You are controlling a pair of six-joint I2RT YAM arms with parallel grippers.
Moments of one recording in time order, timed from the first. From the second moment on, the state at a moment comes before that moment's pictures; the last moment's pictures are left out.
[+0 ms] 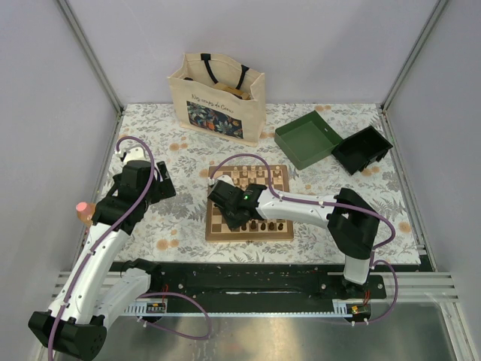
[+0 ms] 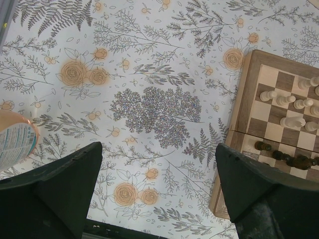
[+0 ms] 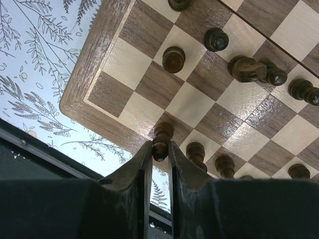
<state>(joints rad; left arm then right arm) -0.27 0.82 0.91 -0.81 -0.35 -0.44 1.12 1.85 1.37 -0.62 0.17 0.51</state>
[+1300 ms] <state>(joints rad) -0.27 0.82 0.91 -0.81 -0.35 -0.44 1.12 1.84 1.36 -0.61 0.17 0.50</state>
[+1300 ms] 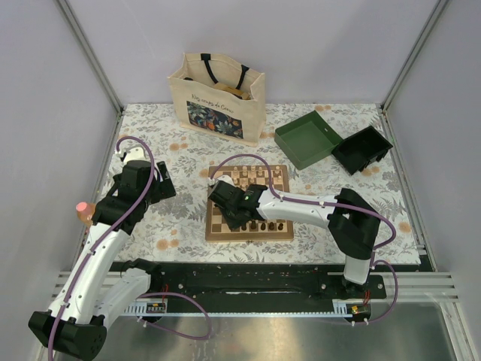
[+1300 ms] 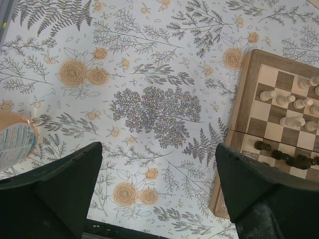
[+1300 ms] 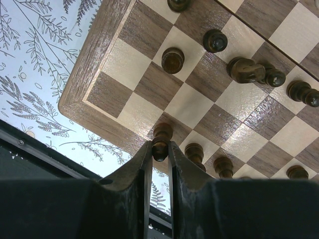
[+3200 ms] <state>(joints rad) -0.26 0.82 0.91 -0.81 -0.35 -0.44 1.12 1.83 1.37 -0.63 0.17 0.48</state>
